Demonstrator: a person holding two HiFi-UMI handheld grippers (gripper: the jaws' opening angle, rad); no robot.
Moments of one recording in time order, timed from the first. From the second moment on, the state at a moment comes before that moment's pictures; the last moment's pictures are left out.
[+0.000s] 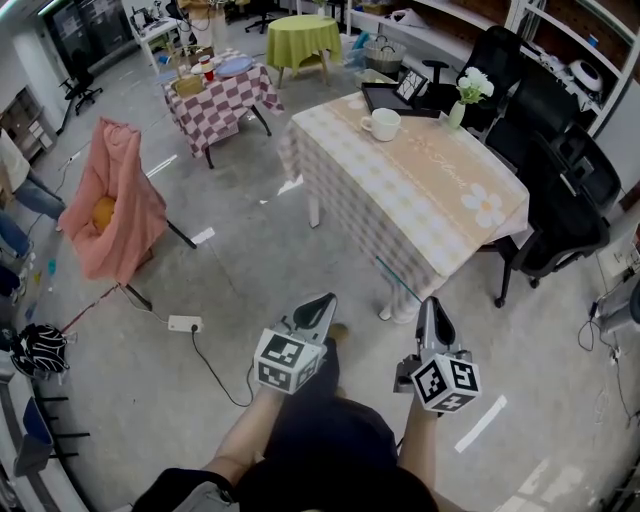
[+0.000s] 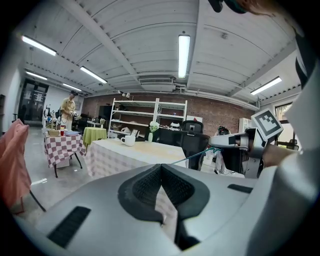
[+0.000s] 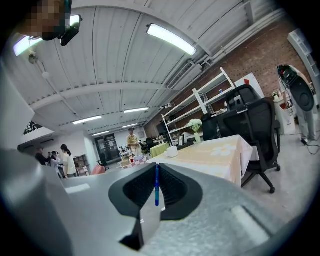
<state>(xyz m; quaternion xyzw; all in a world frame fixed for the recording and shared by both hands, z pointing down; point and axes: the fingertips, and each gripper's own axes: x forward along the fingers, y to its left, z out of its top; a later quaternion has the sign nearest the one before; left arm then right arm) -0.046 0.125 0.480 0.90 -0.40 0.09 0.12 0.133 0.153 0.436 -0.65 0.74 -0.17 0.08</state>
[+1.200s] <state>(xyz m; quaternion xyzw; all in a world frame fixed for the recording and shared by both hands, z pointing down) -0.021 -0.024 0.465 0.90 -0.40 0.09 0.13 0.161 0.002 0.421 -0.65 0.74 -0.17 0.08</state>
